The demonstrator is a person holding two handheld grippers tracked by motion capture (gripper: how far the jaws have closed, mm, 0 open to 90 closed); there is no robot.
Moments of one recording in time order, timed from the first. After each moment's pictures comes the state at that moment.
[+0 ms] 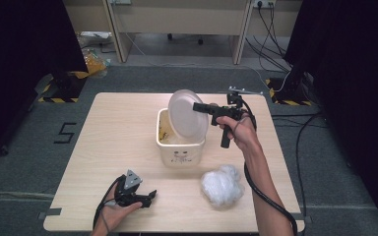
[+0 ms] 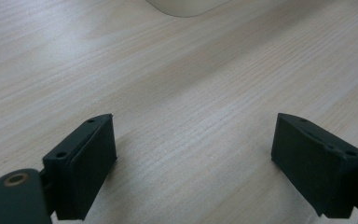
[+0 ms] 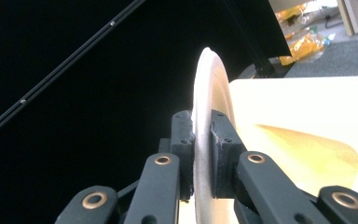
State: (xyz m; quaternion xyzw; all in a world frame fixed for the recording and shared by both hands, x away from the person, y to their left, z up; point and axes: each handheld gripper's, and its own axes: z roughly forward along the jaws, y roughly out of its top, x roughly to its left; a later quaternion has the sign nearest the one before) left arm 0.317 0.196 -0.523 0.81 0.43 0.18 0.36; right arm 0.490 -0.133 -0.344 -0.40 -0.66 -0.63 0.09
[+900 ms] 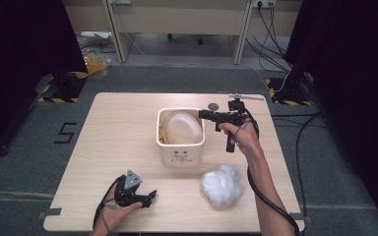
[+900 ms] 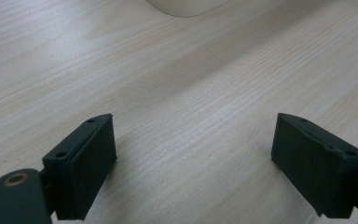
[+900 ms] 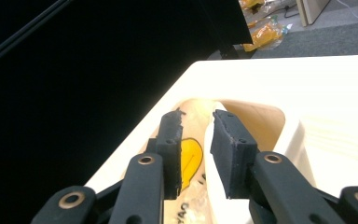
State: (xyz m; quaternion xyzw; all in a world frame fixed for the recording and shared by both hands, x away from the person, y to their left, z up) left arm 0.317 0.197 -0.523 0.81 0.43 0.18 0.36; right arm 0.488 -0.148 -0.365 -0.43 -0.69 -0.58 0.04
